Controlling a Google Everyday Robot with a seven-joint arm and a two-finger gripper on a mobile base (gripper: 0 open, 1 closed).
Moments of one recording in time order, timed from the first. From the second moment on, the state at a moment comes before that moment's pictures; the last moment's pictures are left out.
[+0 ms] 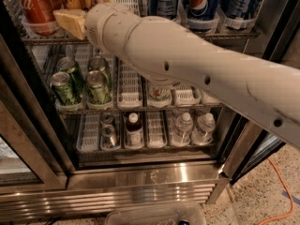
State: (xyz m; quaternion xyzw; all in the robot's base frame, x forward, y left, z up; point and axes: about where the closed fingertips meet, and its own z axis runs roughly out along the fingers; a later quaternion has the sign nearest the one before) arm 0.619 0.140 1.063 -0.27 0.64 0.22 0.69
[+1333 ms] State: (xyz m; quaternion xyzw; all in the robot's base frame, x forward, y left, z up) arm 0.627 0.148 1.065 -0.27 0.63 0.22 0.69
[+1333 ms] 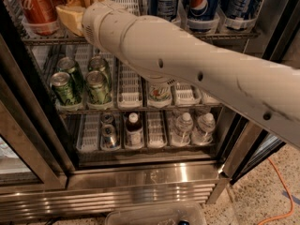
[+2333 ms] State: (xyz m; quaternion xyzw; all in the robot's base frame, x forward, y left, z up) arm 0.614 0.151 1.095 -0.29 0.61 0.22 0.71
